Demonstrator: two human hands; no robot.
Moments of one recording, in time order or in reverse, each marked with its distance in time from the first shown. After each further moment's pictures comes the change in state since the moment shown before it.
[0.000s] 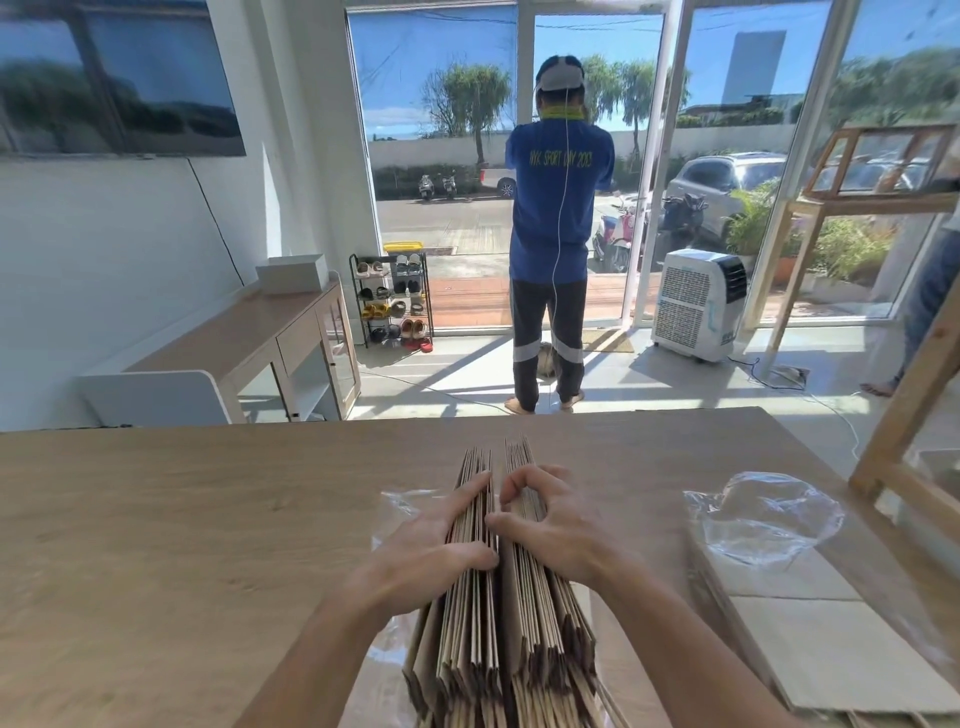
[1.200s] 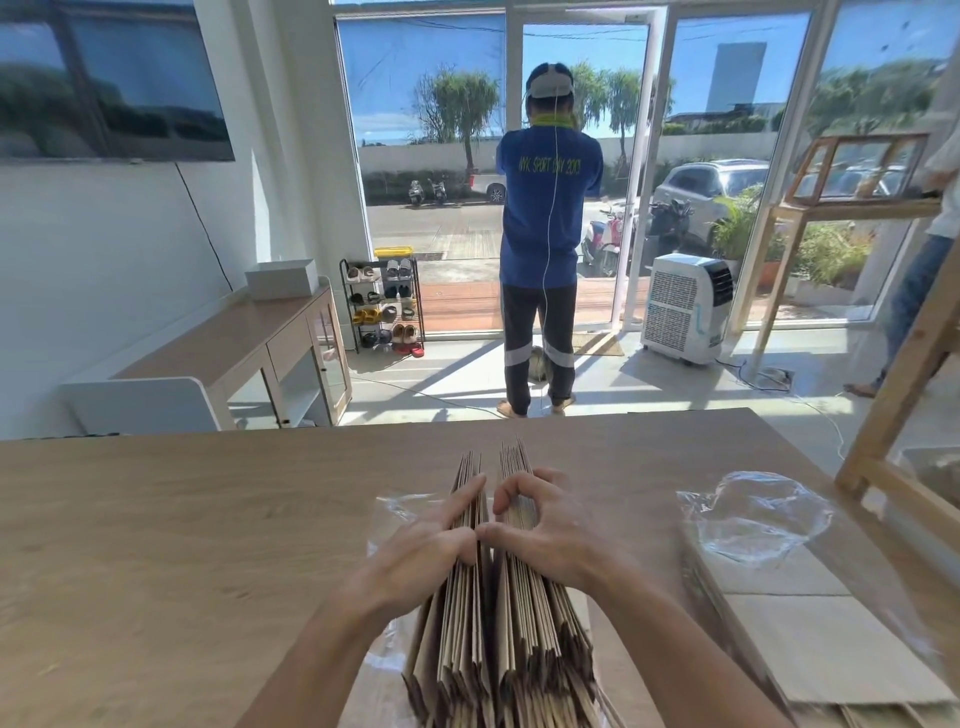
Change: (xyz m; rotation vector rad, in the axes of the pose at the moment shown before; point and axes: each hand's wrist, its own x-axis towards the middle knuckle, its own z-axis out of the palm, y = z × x) left_hand -0.003 0.003 0.000 -0.094 0.000 0.011; right_hand -0.004 -0.007 0.003 -0.056 0.022 0.011
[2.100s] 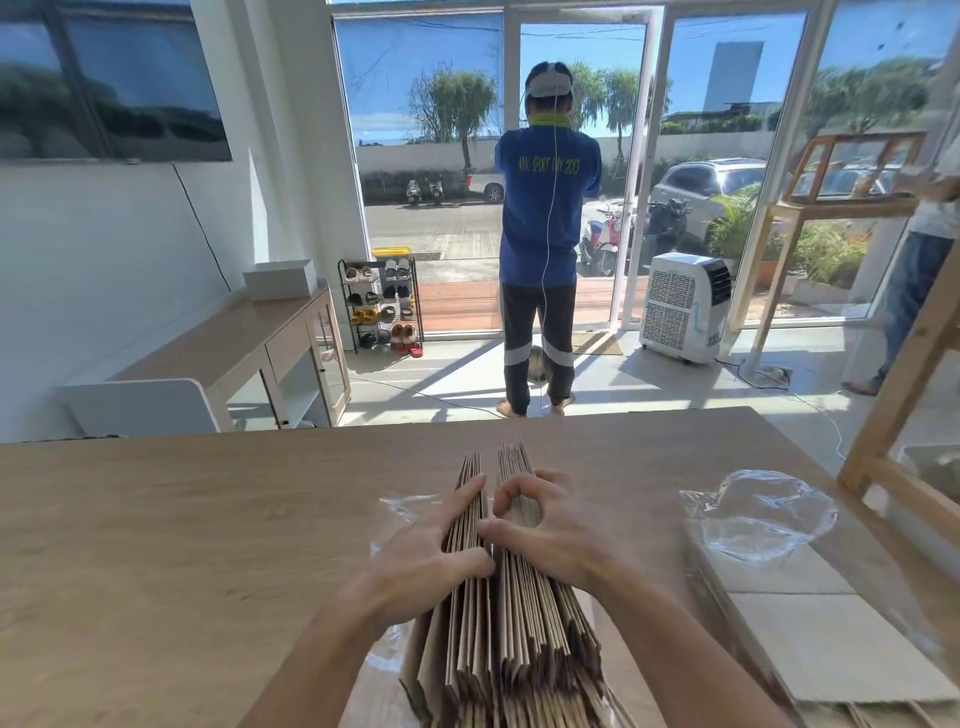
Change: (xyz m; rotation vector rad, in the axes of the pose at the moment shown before) left_hand -0.003 -0.005 -0.005 0.092 0.012 0.033; right_hand -0.001 -0.007 0.001 0.056 -0.040 0.030
